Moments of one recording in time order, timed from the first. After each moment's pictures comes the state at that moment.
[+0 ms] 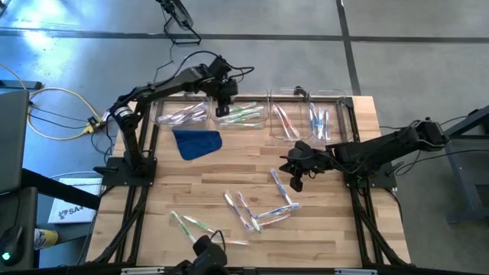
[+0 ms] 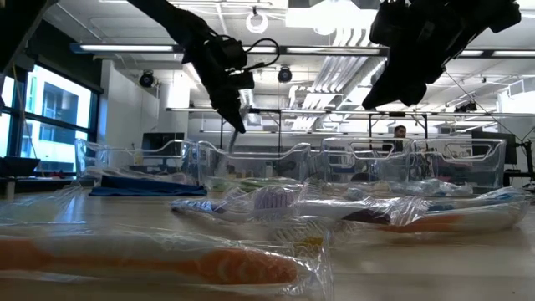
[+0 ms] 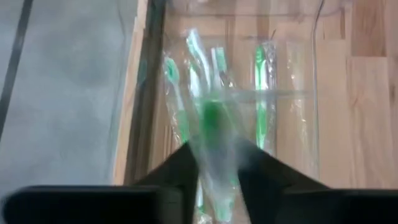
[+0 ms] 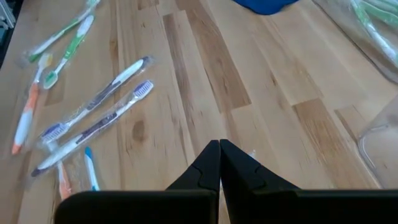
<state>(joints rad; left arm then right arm) 0.70 1.82 1.57 -0.71 0.19 0.60 0.14 1.17 0.64 -0.16 0.17 0.40</state>
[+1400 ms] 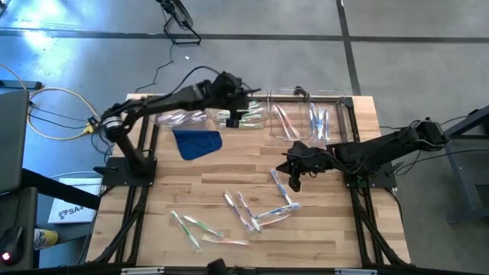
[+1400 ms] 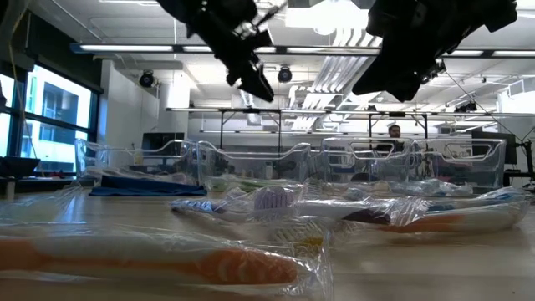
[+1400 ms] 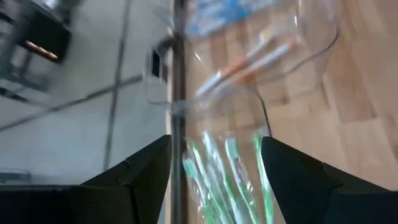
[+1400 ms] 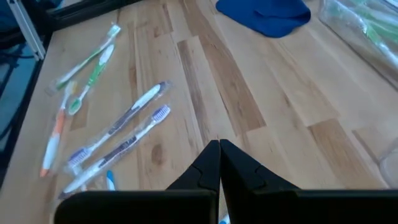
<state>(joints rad) 0.46 1.66 1.44 -0.39 -0.01 0.70 0.14 1.17 0.64 -0.07 0.16 0.43</state>
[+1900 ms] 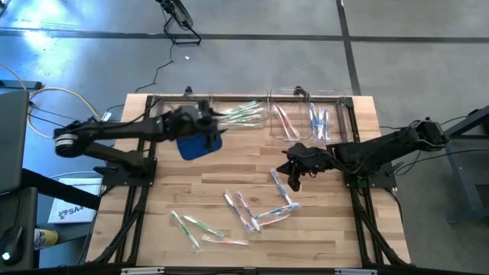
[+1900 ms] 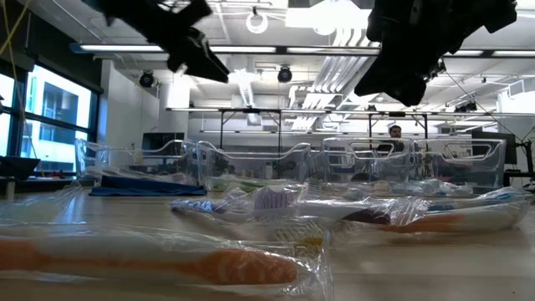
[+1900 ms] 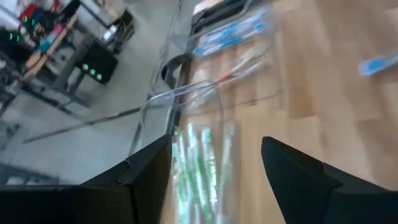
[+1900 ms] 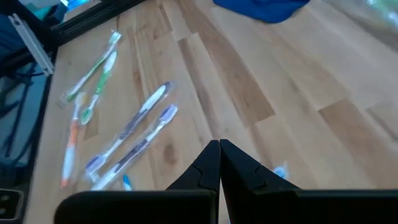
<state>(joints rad) 0.25 1.12 0.82 -0.07 -0.22 0.54 0.15 1.17 0.64 -0.08 0.13 0.55</state>
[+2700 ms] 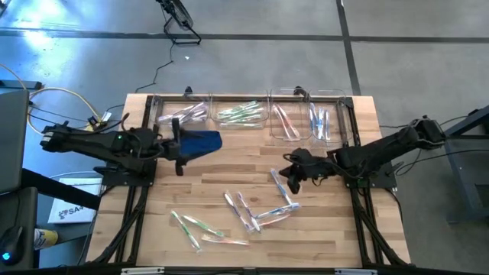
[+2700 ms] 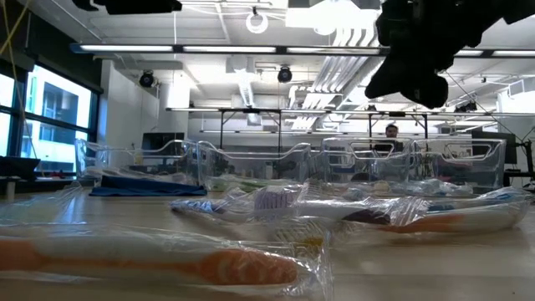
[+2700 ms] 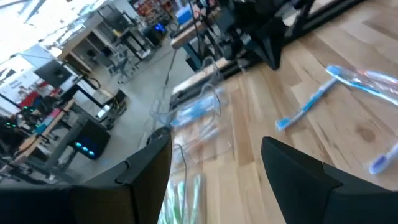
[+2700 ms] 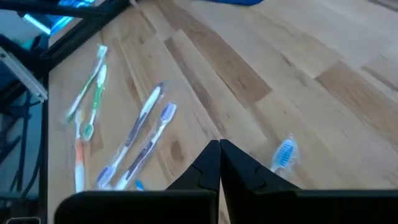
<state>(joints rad) -0.13 0.66 0.67 -0.16 -0.36 0.55 0.23 1.17 0.64 -0.13 0.28 0.81</state>
